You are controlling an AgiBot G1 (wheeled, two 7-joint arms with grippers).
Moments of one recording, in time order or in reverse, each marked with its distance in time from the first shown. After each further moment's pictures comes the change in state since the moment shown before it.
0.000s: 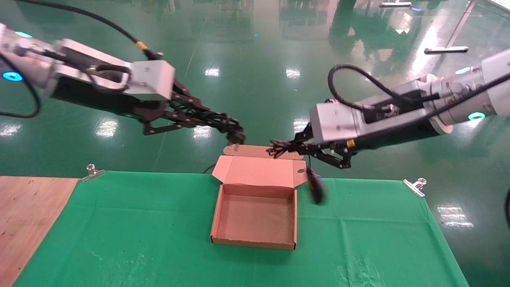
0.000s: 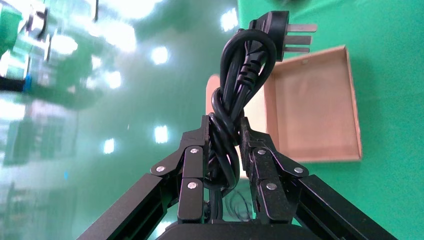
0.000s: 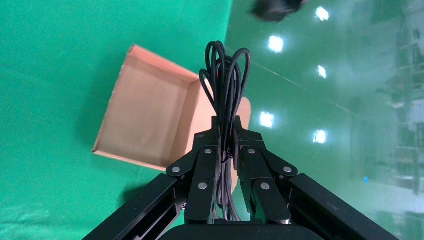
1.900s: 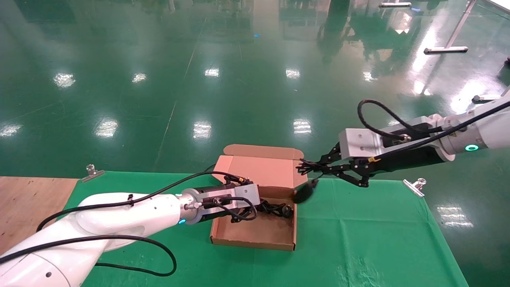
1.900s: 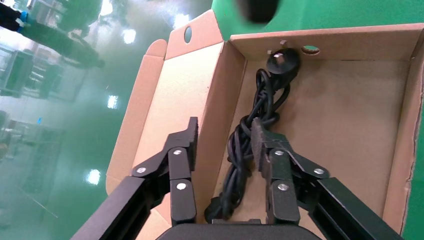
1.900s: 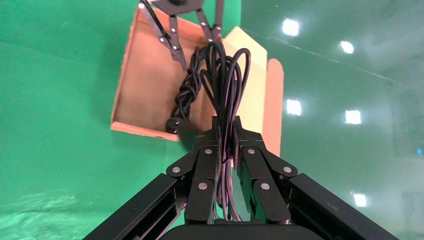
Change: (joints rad) left arm 0.614 0.195 0.205 -0.107 -0.424 -0.798 0.034; right arm 0.079 -0.111 -0.008 -0.753 -0.006 0.051 -0.498
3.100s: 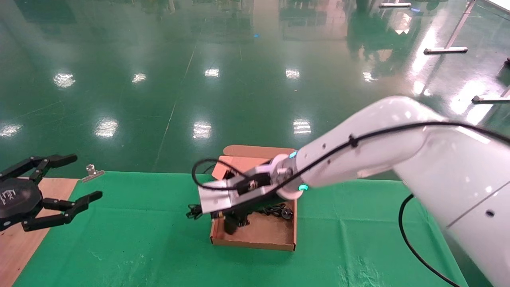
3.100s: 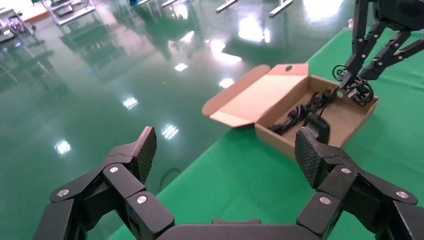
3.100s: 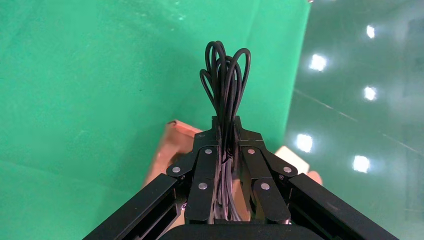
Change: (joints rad) left arm 0.228 -0.744 -0.324 -0.036 -0.565 0.654 -0.011; right arm -0.204 -0.236 -0.444 0.542 0.111 0.375 0.505
